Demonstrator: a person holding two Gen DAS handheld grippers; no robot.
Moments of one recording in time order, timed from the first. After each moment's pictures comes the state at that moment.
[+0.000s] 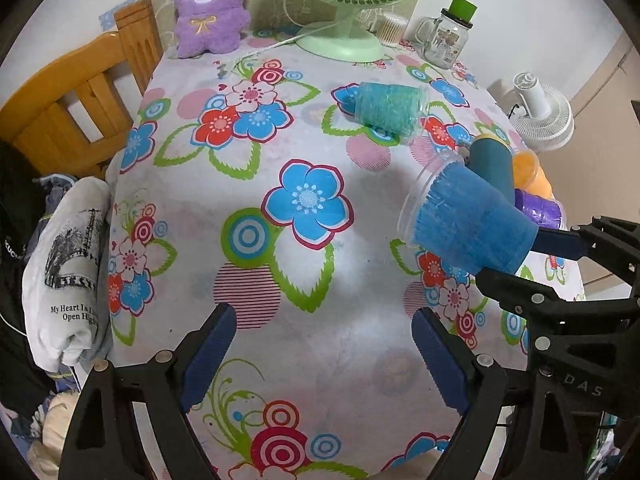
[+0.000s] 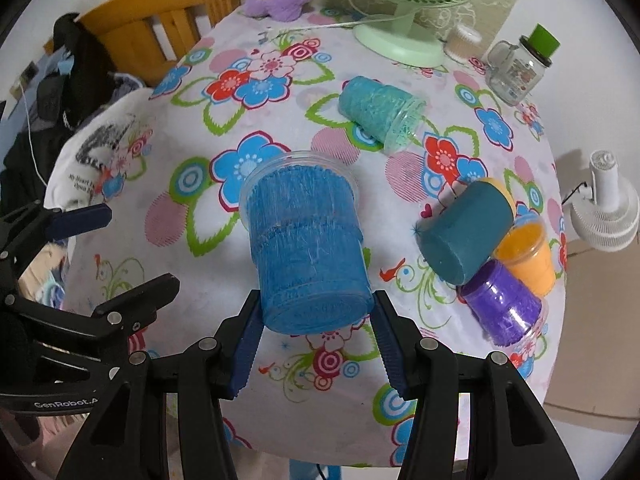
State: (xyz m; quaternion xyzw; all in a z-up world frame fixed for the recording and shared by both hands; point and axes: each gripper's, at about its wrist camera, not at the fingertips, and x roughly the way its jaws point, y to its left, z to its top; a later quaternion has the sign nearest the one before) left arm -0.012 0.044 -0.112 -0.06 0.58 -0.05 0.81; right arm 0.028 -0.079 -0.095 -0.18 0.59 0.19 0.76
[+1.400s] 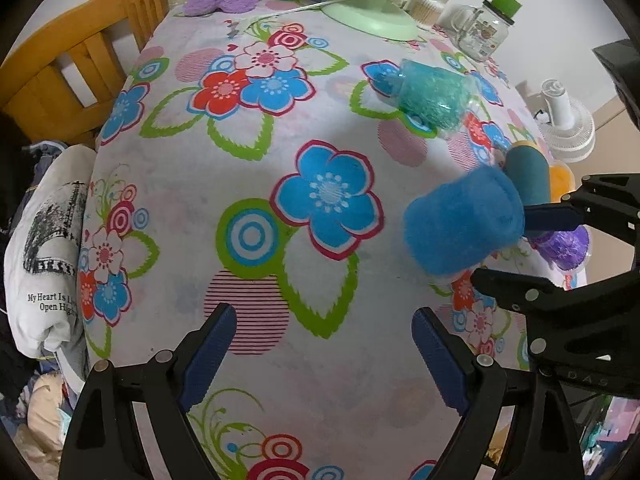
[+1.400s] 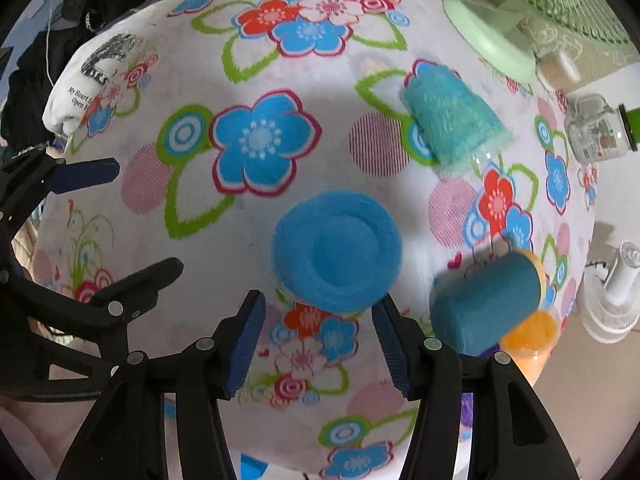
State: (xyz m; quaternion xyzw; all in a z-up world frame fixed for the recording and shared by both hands) left arm 0.022 0.062 -0.153 -0.09 0.61 -0.03 0.78; right arm 0.082 -0.034 -0.138 -0.31 0.64 0.26 0.66
